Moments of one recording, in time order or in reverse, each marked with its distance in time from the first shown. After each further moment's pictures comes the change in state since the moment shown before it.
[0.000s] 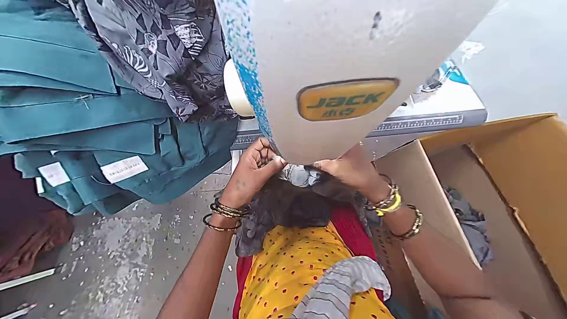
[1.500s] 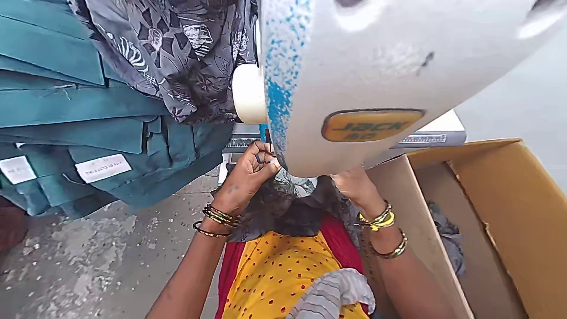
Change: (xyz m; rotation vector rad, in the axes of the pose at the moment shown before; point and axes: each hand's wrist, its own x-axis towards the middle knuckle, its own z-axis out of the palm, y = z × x) left_hand 0.003 0.001 0.006 -0.161 0.072 -0.112; right_hand -0.007 0.006 0.000 0.212 0.053 0.197
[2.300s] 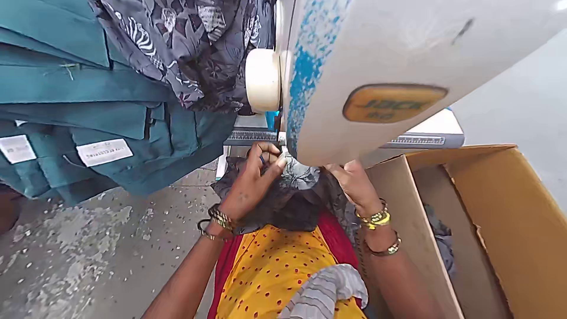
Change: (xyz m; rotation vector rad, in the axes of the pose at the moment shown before) left_hand -0.018 -0.017 -0.002 0.371 -0.046 0.185; right_hand -0.015 0.014 0.001 0.095 0.016 -0.009
